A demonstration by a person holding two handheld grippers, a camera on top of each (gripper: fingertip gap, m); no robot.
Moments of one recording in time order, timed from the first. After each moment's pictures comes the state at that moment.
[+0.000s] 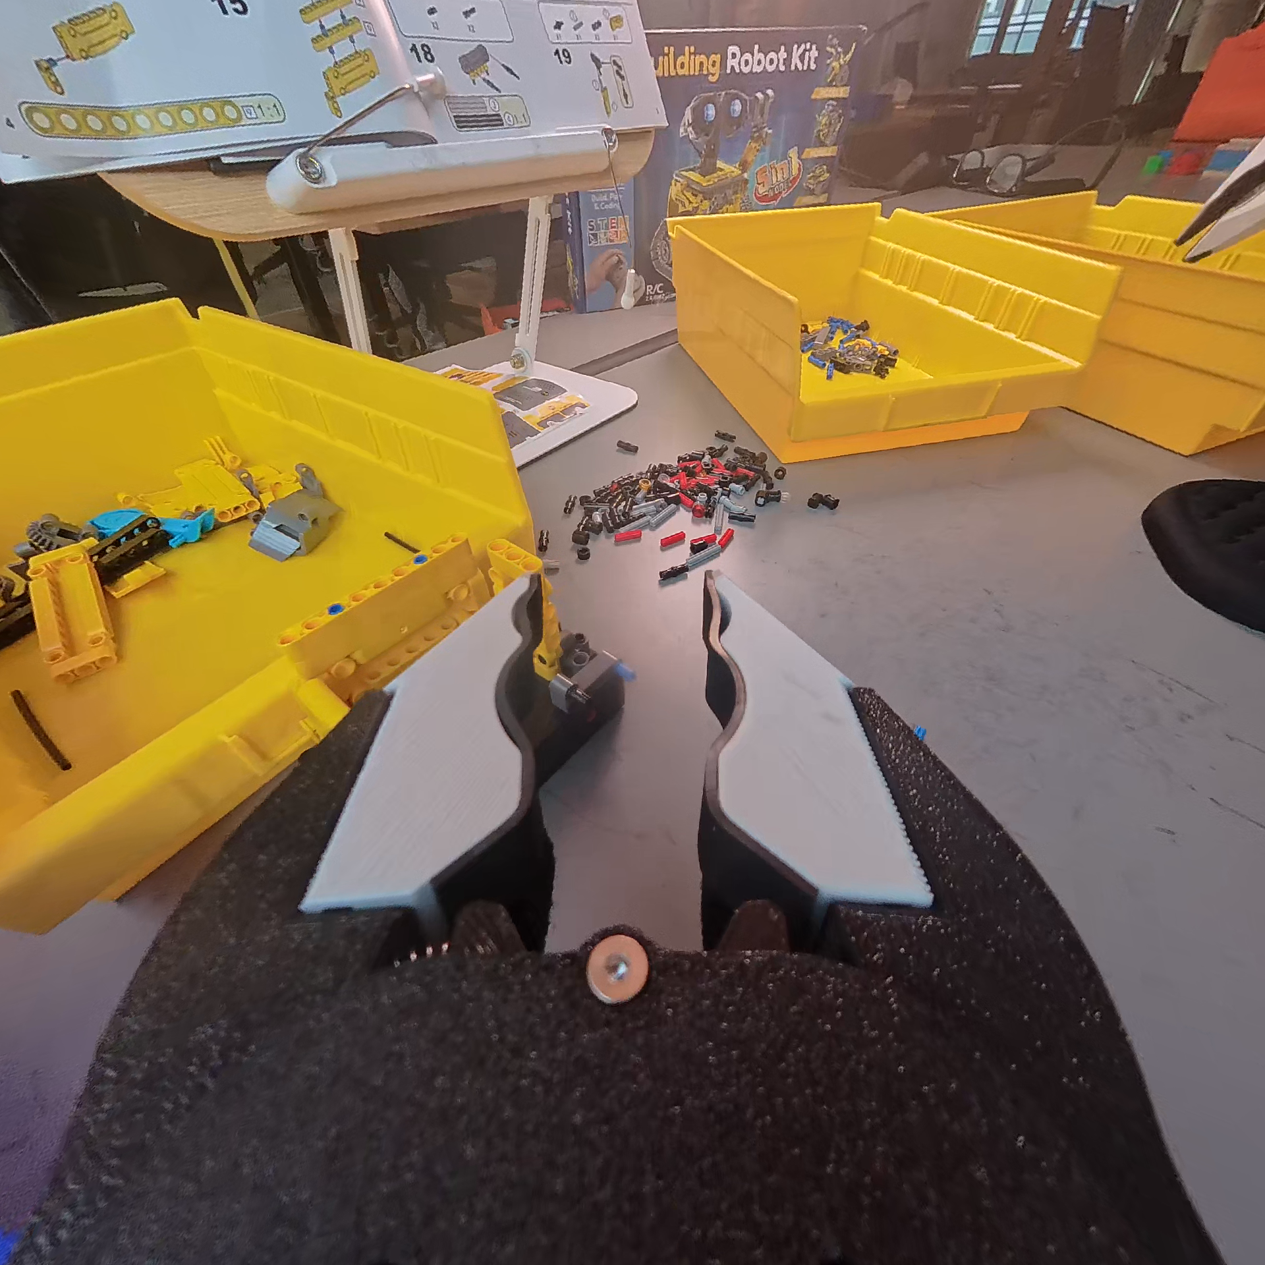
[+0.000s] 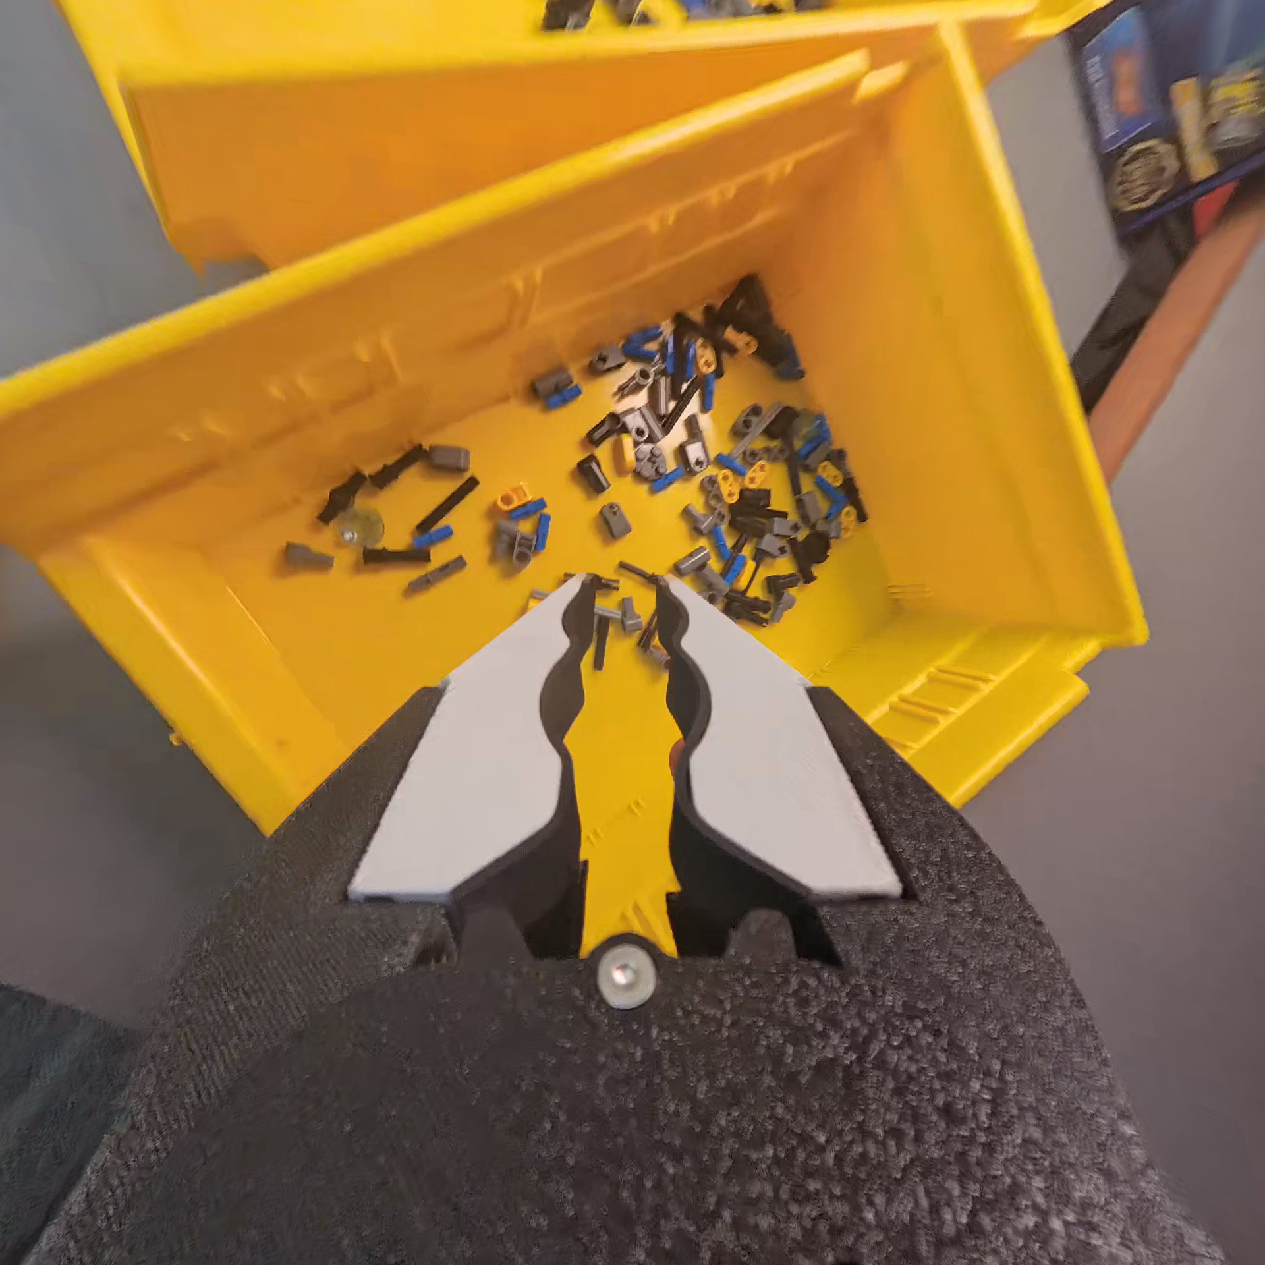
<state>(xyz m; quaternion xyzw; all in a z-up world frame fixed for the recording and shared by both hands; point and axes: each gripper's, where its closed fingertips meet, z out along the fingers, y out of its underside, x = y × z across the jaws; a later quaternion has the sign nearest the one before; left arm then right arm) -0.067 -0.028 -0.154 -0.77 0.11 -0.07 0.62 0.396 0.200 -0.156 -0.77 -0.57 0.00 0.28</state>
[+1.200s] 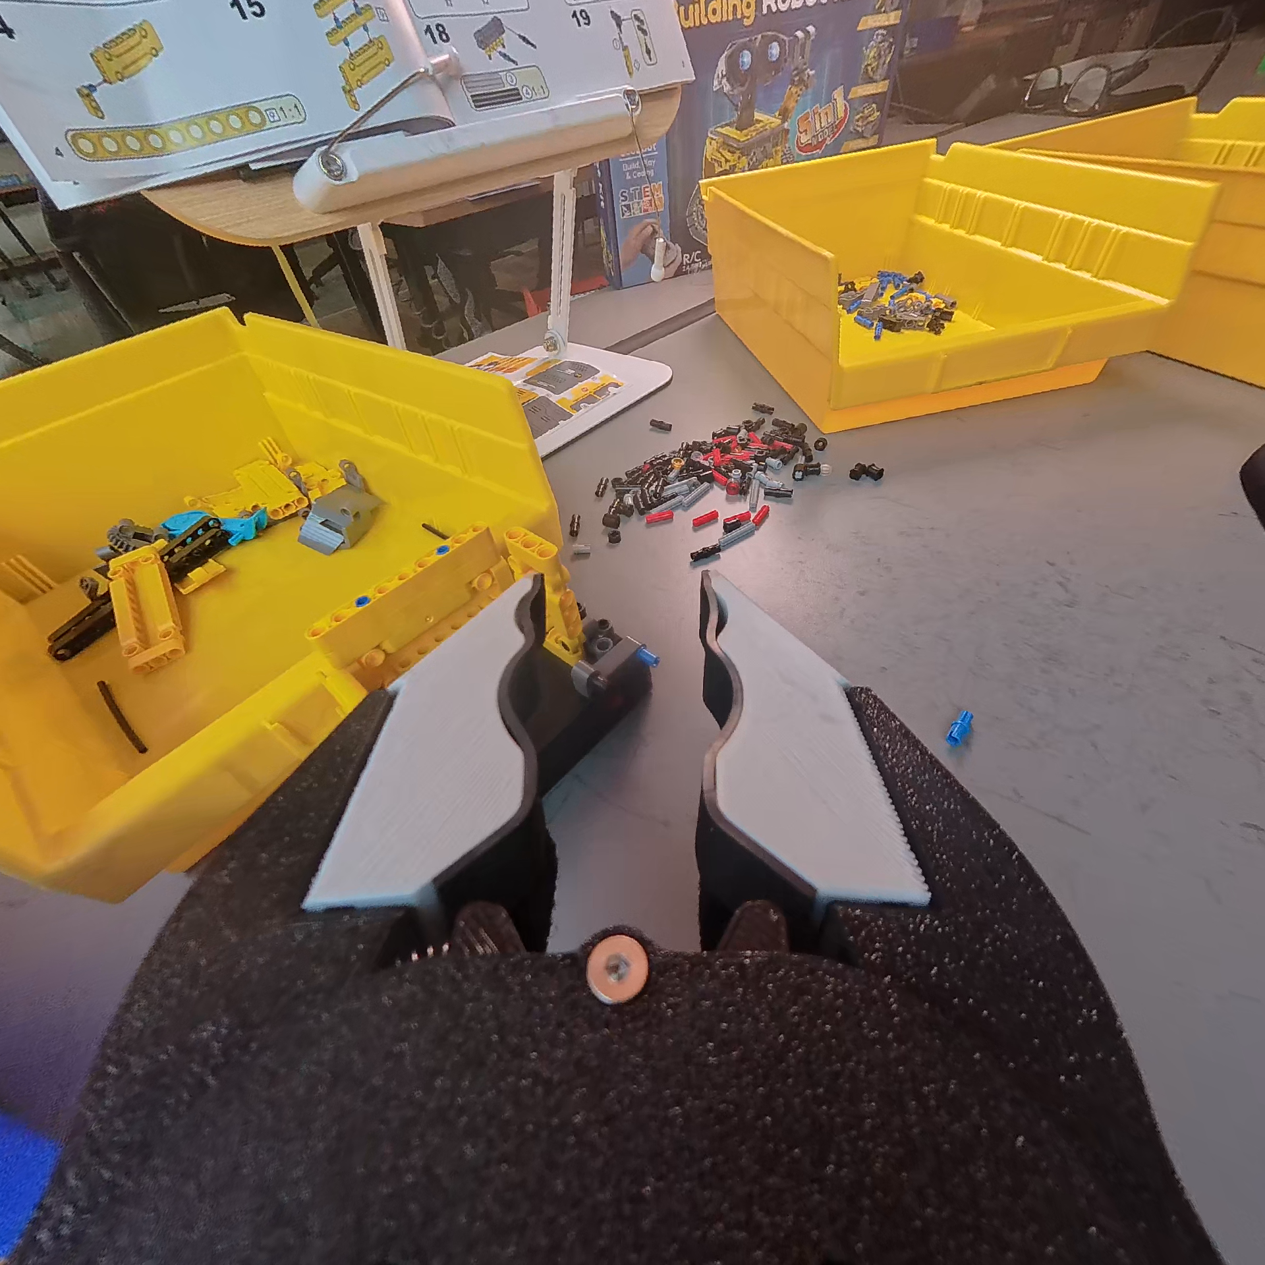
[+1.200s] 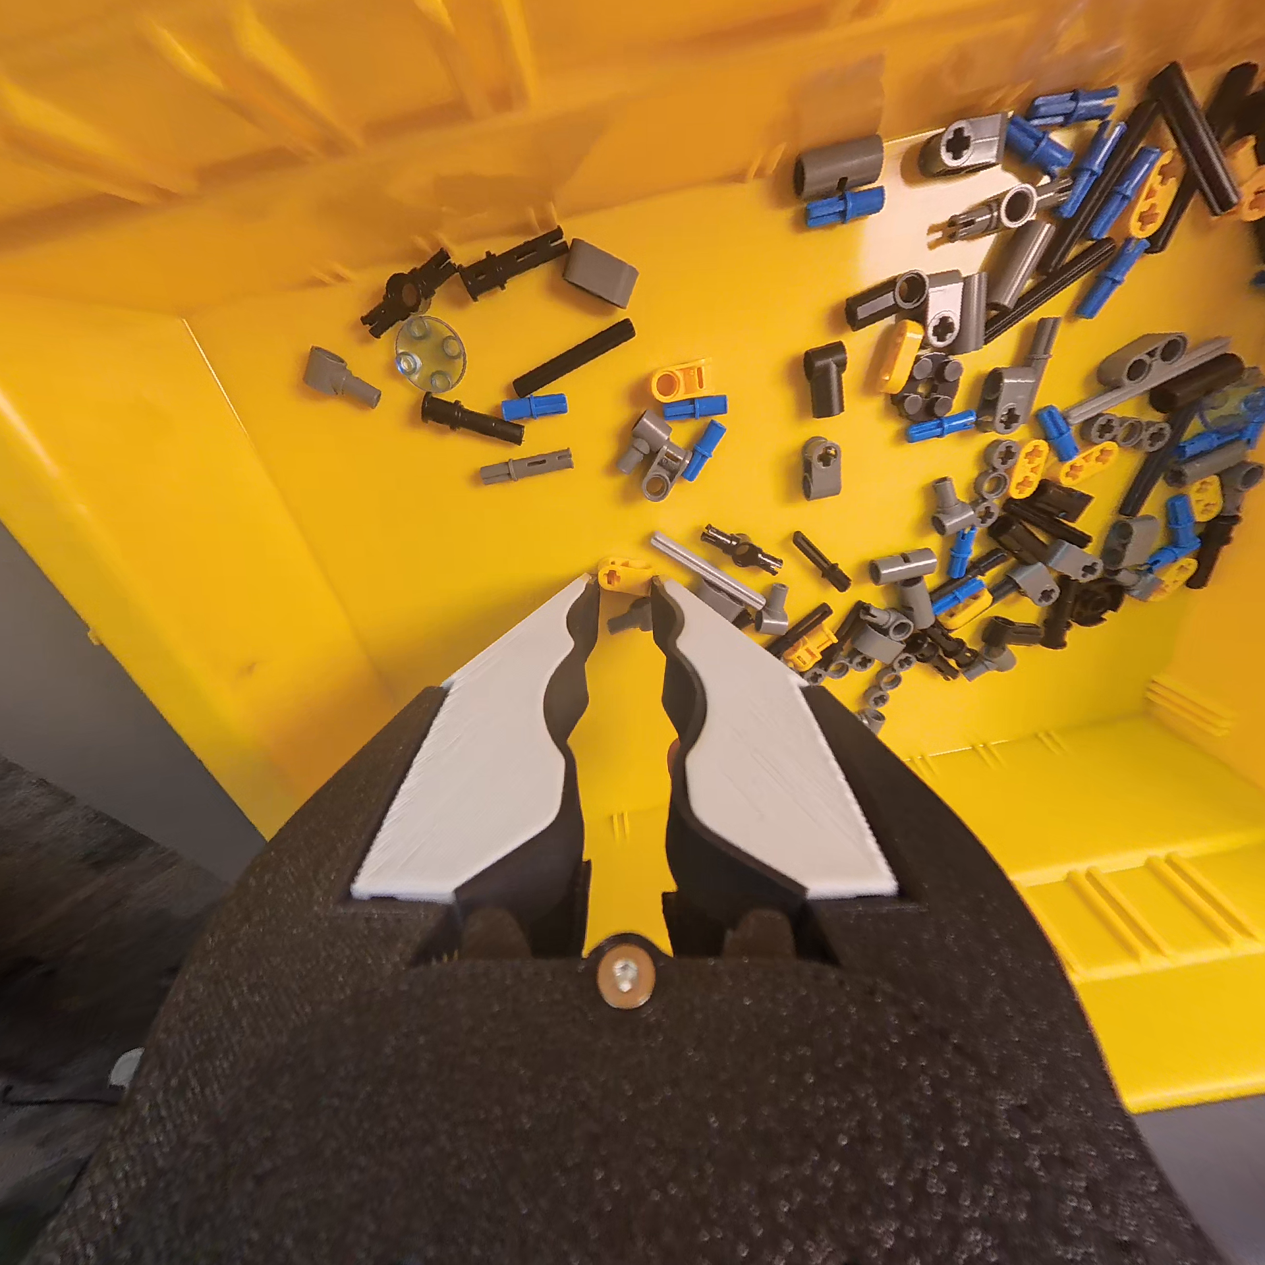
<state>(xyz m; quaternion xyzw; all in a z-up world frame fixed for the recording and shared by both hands) -0.071 -0.027 -0.158 -0.78 0.12 -0.02 0.62 0.418 0.182 -0.236 -0.73 -0.69 0.00 0.05</state>
